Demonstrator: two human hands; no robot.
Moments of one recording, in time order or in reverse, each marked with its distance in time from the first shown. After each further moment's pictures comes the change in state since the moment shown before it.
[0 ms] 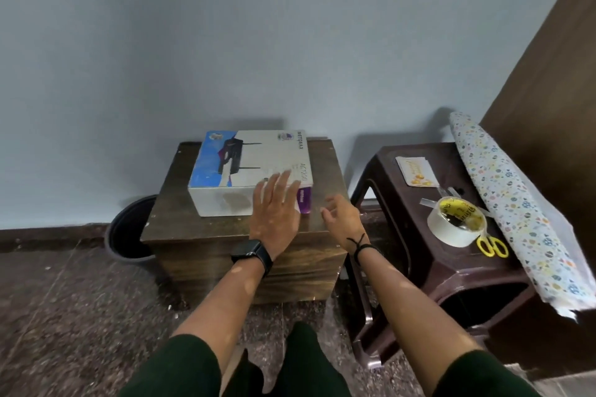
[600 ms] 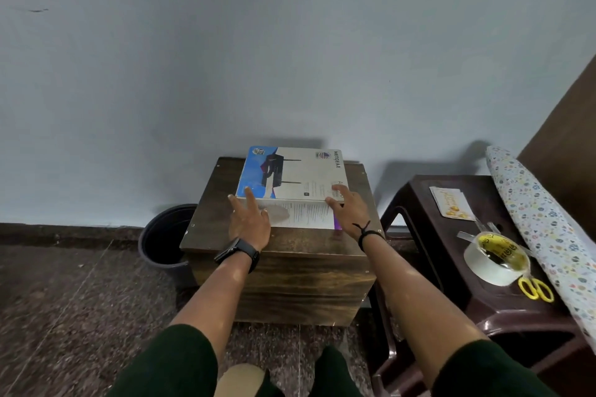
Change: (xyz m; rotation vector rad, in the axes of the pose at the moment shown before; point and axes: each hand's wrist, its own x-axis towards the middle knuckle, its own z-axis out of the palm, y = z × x) left_hand 0.000 -0.096 -0.030 -0.170 -0.356 -0.795; right_hand 0.058 -0.062 0.026 -0.026 -0.048 -0.053
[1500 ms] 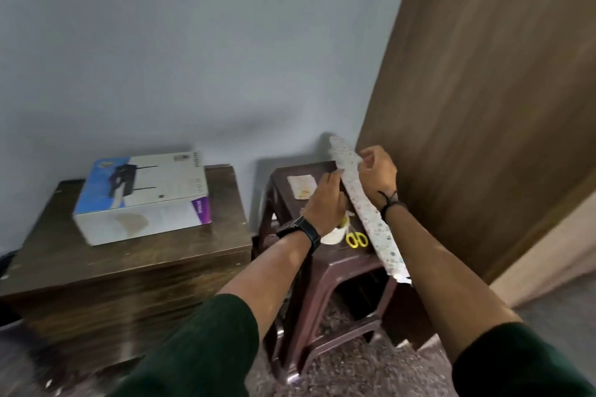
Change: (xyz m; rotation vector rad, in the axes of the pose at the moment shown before) left_hand -0.181 0.323 0.079 -0.449 -0.316 0.896; right_hand -0.113 0.087 -0.301 -0.111 0.671 0.078
